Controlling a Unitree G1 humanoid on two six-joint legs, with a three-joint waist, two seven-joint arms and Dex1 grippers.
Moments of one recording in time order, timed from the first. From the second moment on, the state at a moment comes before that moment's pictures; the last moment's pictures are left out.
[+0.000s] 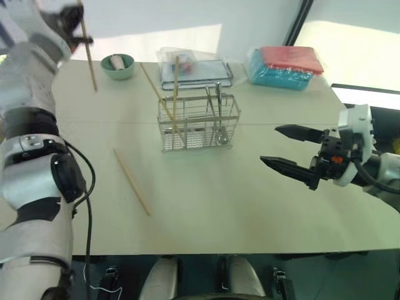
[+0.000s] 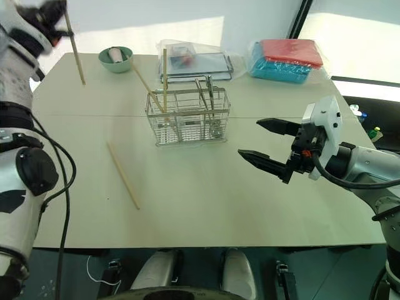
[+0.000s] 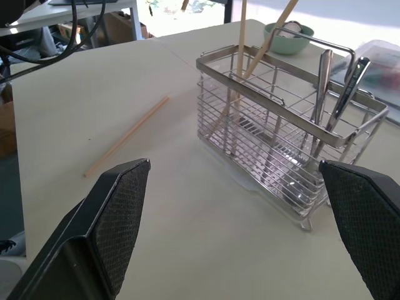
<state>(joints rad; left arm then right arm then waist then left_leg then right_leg) -1.29 0.59 0.41 0.75 -0.35 0.27 -0.53 -0.17 -0.91 -0.41 -0.60 0.96 0.79 0.73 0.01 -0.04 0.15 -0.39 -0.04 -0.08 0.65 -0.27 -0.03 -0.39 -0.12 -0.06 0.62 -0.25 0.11</state>
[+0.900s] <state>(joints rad) -0.89 0.17 0.17 0.31 -0.39 0.29 -0.45 -0.12 -0.88 -0.44 -0.65 1.00 0.77 0.62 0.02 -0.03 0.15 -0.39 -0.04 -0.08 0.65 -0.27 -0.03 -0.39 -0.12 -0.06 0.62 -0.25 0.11</state>
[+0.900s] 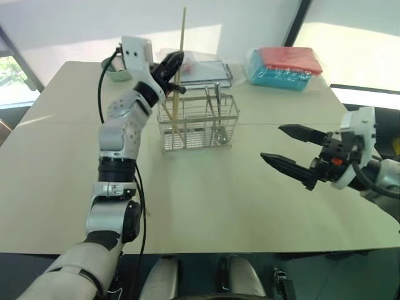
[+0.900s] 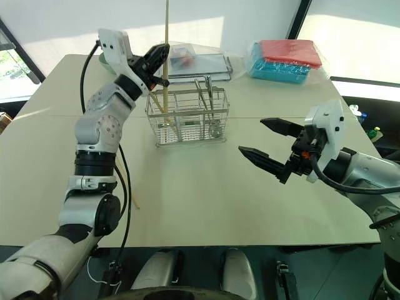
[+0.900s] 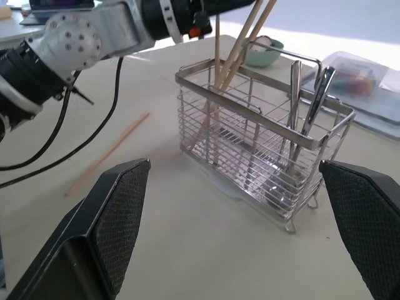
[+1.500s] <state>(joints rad) -0.93 0.28 0.27 0.15 -0.47 0.58 -0.24 -0.23 -0.86 -0.36 -0.58 0.96 0.75 0.62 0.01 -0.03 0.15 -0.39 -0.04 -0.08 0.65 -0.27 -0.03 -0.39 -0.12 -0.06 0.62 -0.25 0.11</state>
